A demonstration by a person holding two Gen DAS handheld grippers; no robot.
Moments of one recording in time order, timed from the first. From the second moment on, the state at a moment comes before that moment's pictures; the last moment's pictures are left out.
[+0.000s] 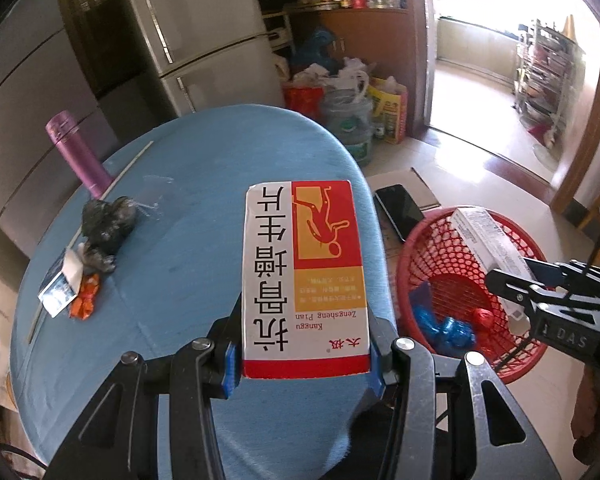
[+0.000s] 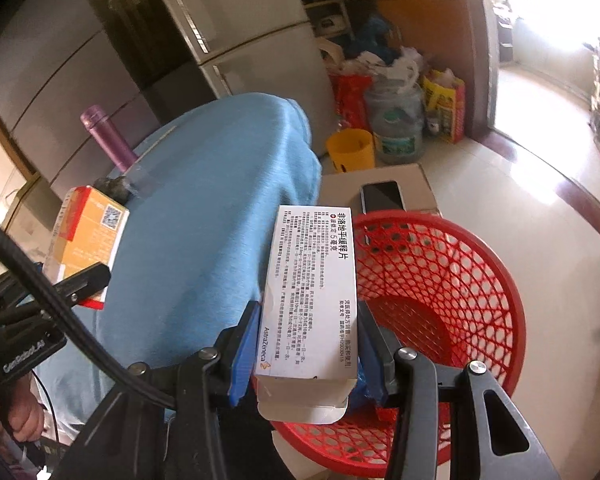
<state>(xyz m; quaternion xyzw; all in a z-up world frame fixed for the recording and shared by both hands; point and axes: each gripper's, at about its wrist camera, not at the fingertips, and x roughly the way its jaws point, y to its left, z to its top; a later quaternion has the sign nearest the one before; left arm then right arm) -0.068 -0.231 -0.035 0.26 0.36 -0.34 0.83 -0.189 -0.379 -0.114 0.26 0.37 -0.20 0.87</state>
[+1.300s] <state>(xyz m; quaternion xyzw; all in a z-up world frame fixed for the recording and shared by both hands) -0.094 -0.309 -0.079 0.31 0.41 -0.48 0.71 -0.231 -0.455 -0.177 0.39 0.40 -0.27 0.79</state>
